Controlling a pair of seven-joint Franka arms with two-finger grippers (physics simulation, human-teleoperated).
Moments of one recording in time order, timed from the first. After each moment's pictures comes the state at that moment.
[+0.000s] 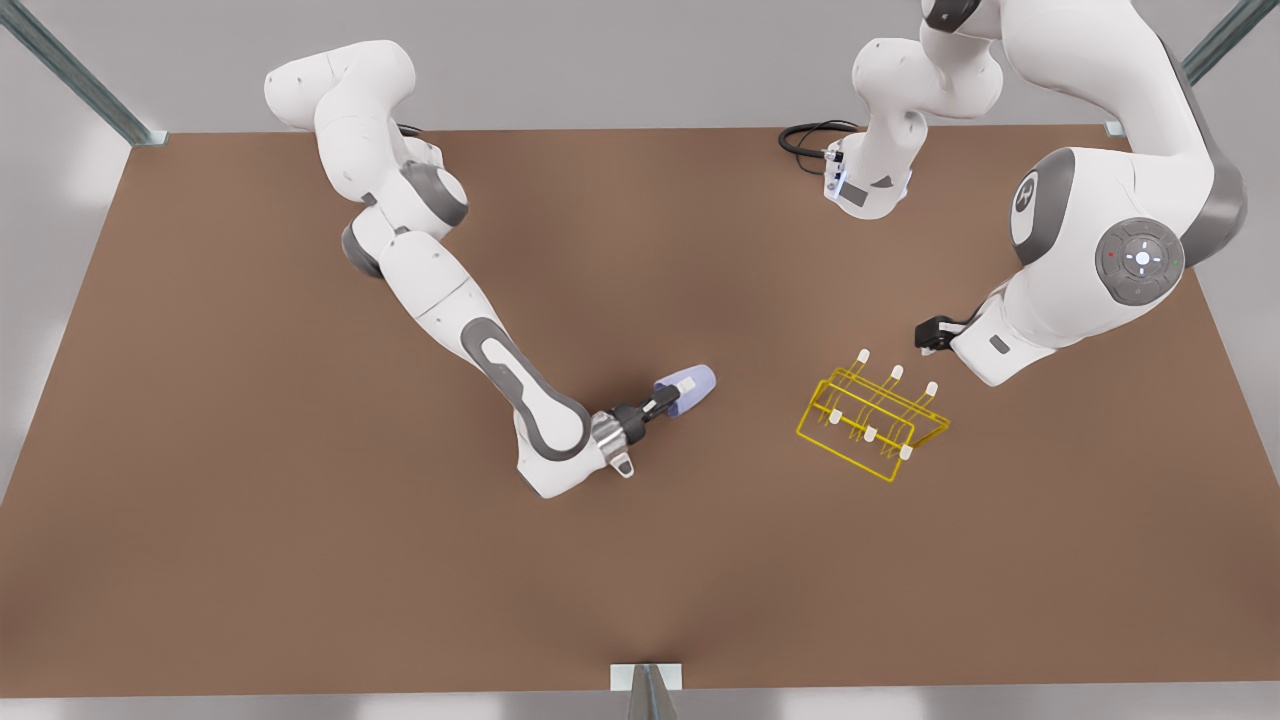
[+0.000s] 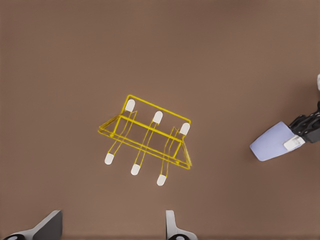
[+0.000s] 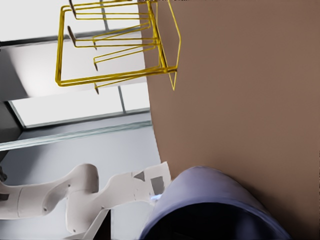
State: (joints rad) left arm -0.29 0.24 0.14 -1.35 -0.01 1.41 -0.04; right arm 0.37 1.36 0.40 -0.90 1.10 1.77 -0.47
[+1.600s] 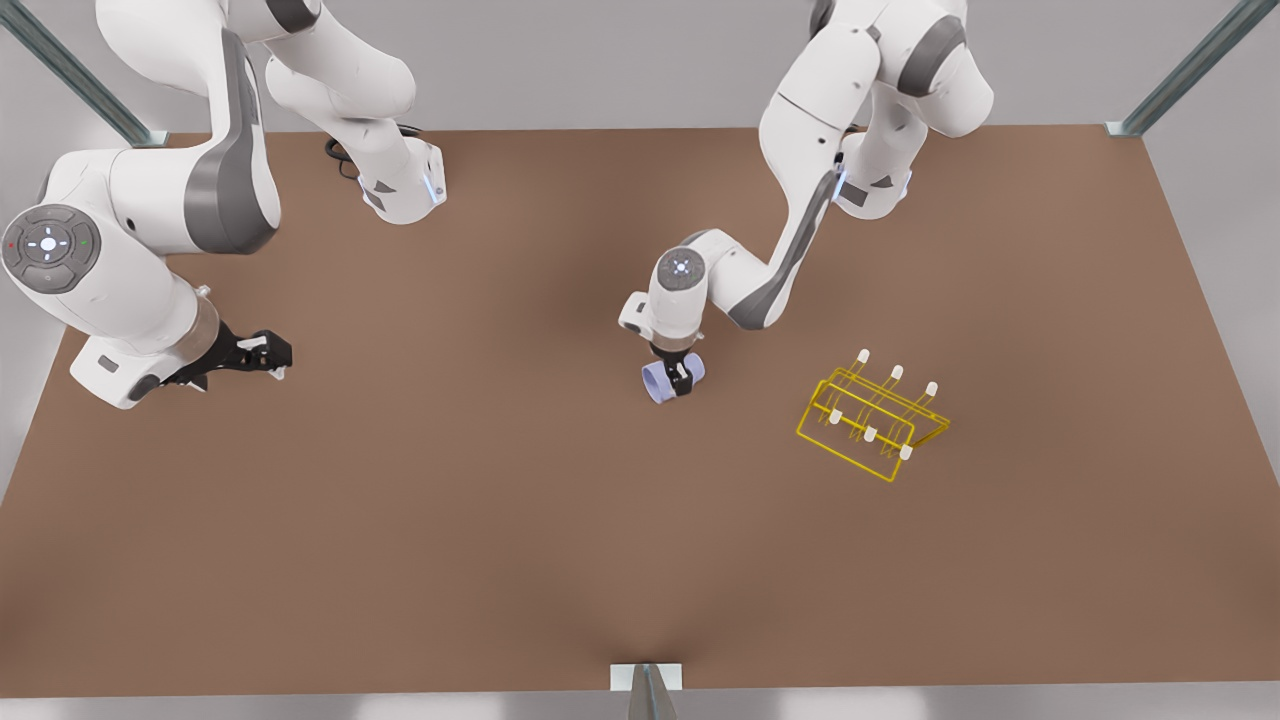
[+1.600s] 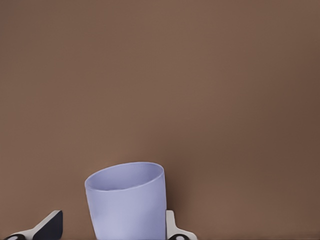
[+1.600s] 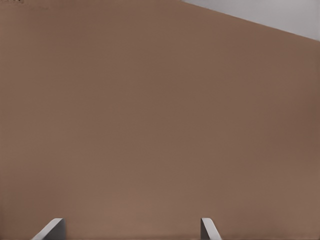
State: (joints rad) left arm -0.92 0.55 0.12 -1.87 -0.02 2.50 0.42; right arm -0.08 0.22 0.21 -1.35 -0.17 1.51 -0.08
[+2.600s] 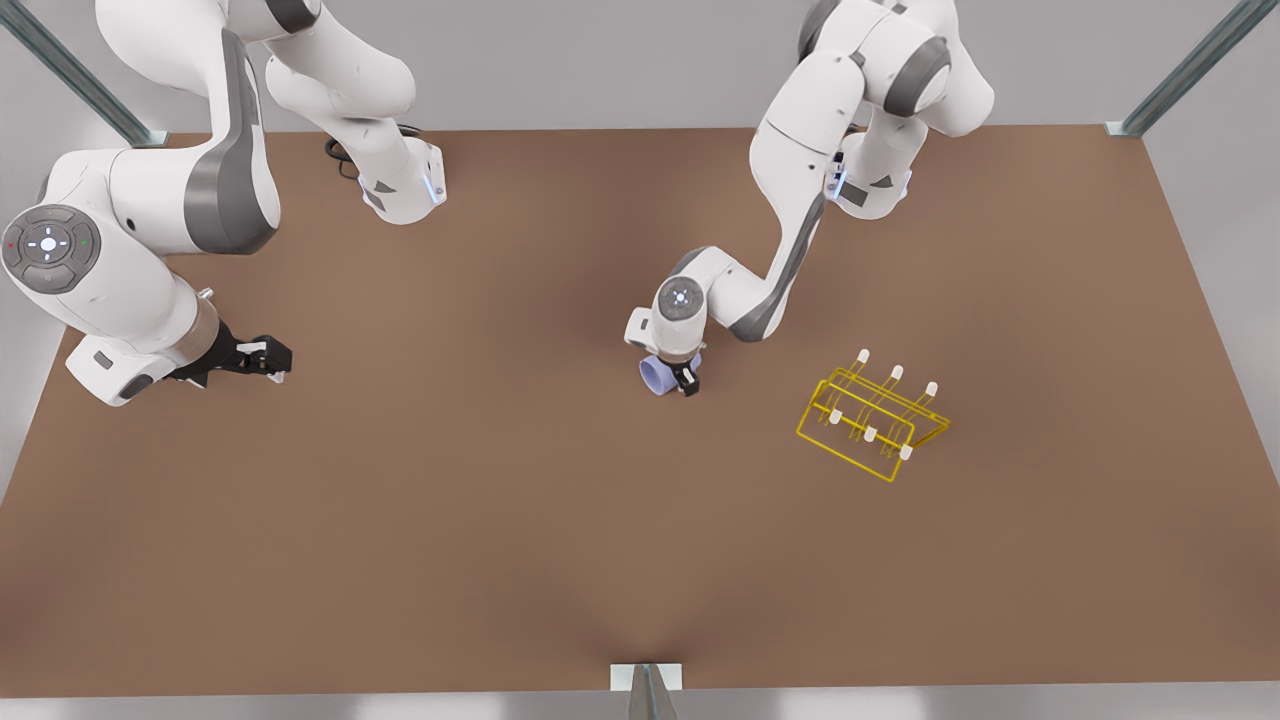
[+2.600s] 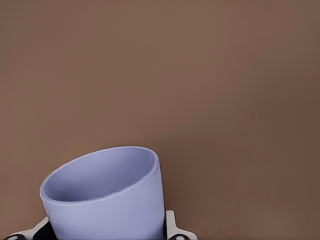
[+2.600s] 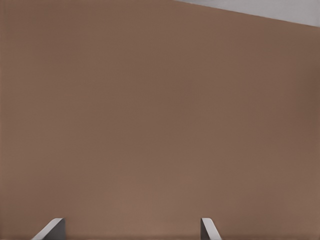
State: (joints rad) left arm -0.90 0.64 0.10 -1.85 -0.13 2.43 0.39; right arm -0.08 0.22 0.21 -1.35 -0.17 1.51 0.02
